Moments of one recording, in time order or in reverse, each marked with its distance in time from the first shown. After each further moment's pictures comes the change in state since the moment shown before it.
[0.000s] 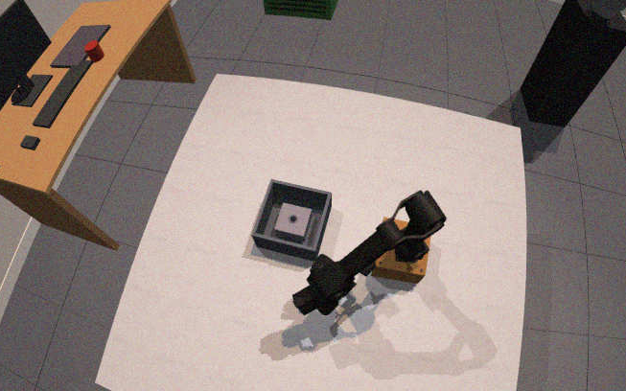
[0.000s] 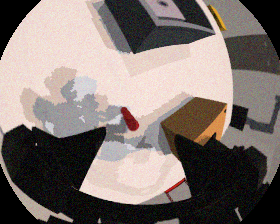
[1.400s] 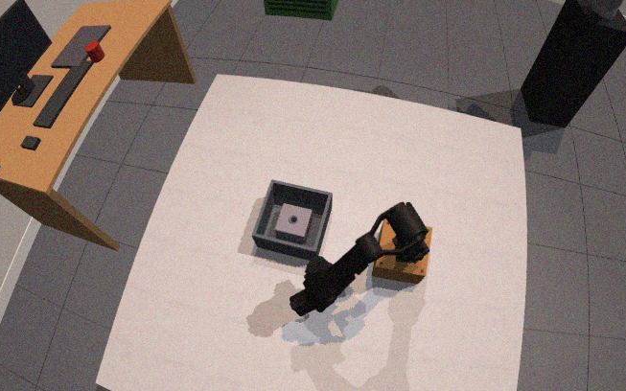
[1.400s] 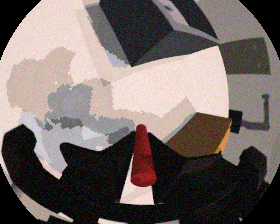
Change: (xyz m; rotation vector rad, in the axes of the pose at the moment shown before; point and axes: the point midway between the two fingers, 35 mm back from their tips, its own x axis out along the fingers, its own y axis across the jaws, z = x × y) arm 0.042 0.010 0.027 0.010 -0.120 -0.070
